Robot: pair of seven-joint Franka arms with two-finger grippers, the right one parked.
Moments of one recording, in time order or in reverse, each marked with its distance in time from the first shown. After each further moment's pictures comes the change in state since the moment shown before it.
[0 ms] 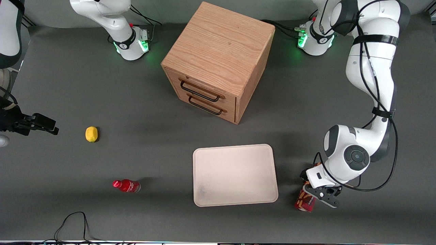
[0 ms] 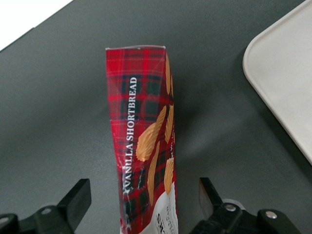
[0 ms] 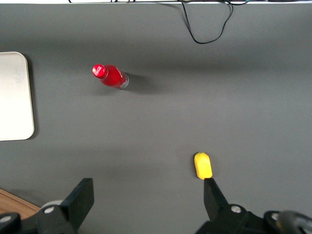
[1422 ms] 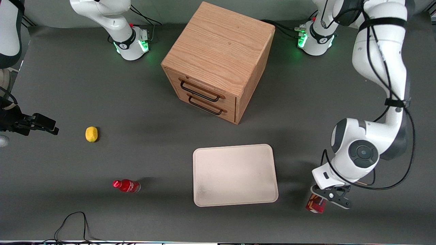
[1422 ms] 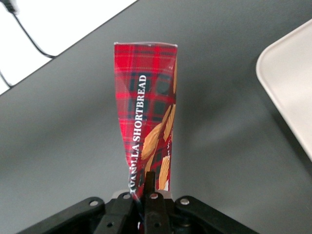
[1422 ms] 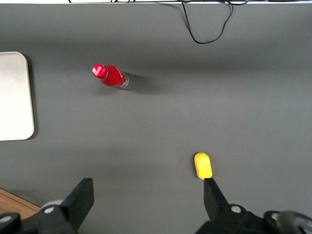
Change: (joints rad) arm -0.005 -0.122 -0.009 0.062 0.124 -0.228 -0.122
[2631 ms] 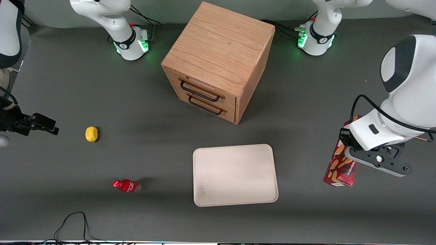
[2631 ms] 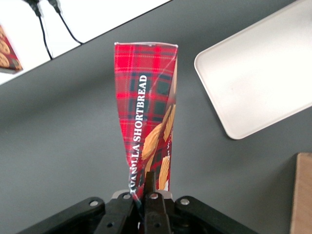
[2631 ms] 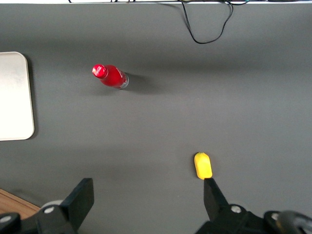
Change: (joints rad) arm -0.009 -0.260 -0.038 0.182 -0.121 -0.498 -0.093
